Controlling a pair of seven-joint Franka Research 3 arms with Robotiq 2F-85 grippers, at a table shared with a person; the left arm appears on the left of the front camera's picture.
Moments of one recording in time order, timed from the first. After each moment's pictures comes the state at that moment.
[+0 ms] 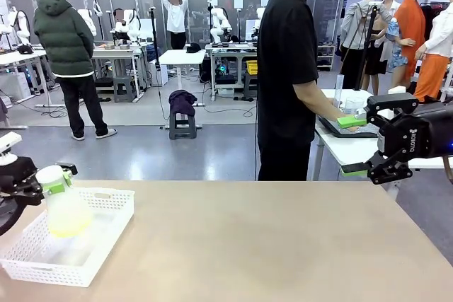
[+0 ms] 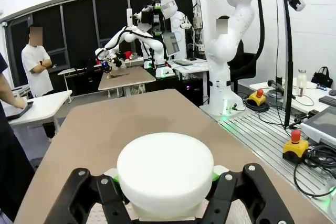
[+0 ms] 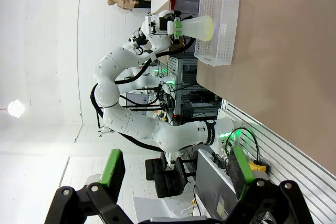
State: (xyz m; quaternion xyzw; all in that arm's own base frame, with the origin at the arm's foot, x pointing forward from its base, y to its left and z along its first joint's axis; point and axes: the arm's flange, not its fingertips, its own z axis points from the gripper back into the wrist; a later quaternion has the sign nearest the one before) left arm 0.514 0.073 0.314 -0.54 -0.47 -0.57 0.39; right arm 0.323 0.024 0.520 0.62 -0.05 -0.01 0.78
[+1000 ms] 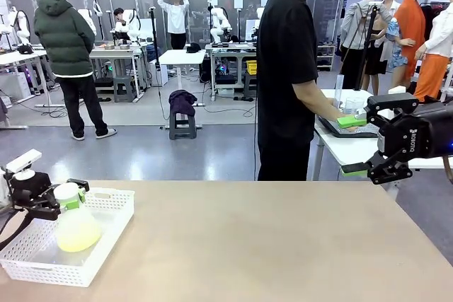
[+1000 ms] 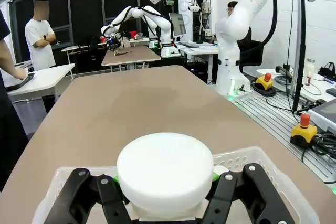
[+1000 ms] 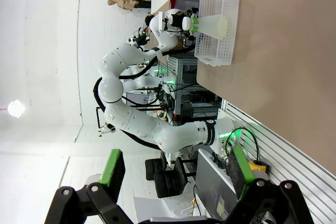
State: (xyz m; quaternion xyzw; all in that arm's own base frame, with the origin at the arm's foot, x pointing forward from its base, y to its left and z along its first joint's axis) left arm 0.528 0.064 0.270 -0.53 -0.45 -0.57 0.43; right arm 0.323 0.024 0.520 0.62 -0.05 -0.01 0.78
